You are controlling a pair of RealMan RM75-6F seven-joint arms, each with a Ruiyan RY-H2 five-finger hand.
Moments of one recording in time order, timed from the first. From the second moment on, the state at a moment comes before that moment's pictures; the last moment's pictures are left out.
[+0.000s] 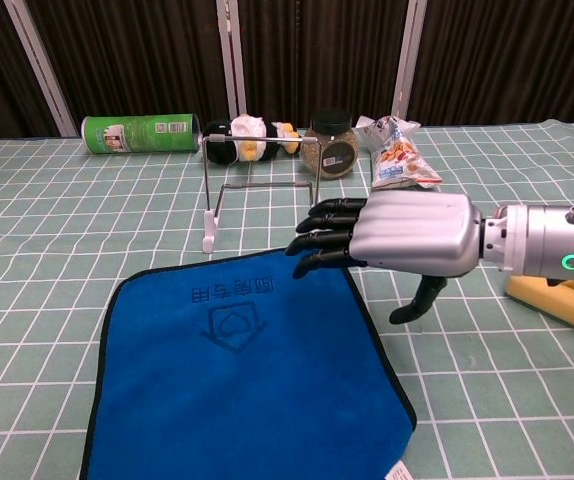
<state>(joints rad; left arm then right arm) -0.09 -1.19 -0.07 -1.63 1.44 1.49 0.21 0.89 -1.69 -0.08 -0.82 -2.04 1.14 0.18</state>
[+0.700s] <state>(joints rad) -0.10 -1.20 -0.06 -1.62 1.43 1.48 0.24 0.91 -1.81 -0.13 -0.69 -1.99 1.18 0.17</state>
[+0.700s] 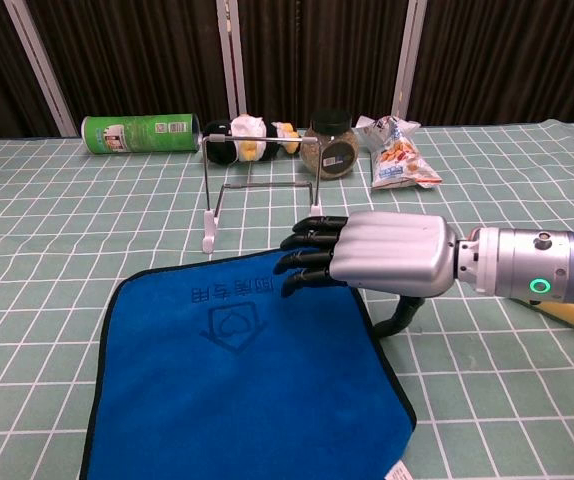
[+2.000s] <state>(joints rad) -0.14 -1.22 -0.03 -1.61 1.54 1.44 0.21 0.90 -1.87 -0.18 -0.65 -1.92 1.24 0.25</state>
